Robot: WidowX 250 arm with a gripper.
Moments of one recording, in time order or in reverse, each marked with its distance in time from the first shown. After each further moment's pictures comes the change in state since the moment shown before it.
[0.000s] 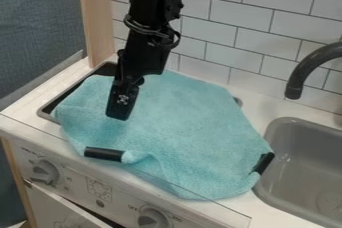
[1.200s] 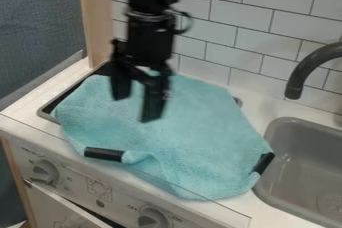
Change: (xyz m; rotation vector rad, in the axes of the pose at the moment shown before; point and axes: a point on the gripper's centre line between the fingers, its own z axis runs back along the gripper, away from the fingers) arm 0.026 -0.031 0.025 -0.148 -0.135 0.673
